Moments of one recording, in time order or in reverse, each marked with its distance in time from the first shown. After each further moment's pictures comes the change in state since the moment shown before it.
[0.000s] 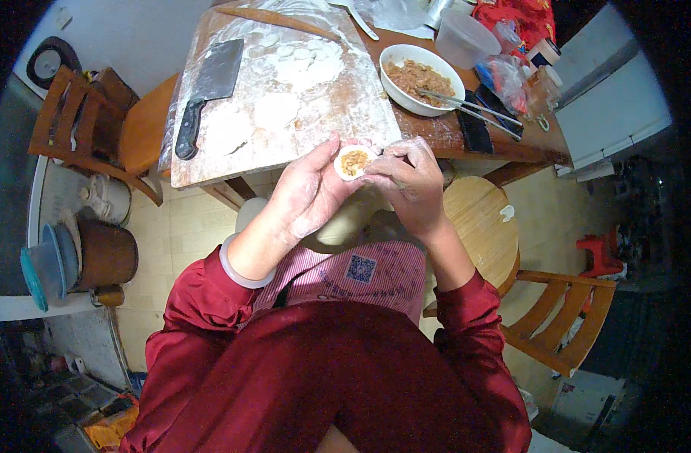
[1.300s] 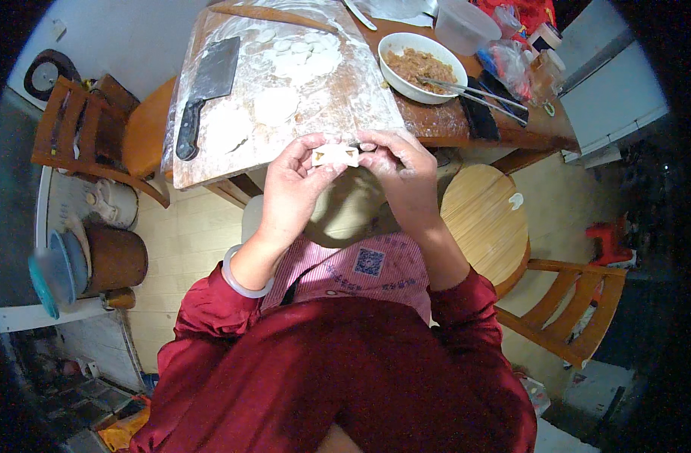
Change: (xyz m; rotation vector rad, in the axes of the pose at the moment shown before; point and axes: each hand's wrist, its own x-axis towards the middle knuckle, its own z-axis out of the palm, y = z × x) left_hand -0.025 0.001 -0.024 0.838 0.116 0.465; right_hand 0.002 -0.023 0.022 0.402 0.097 0.466
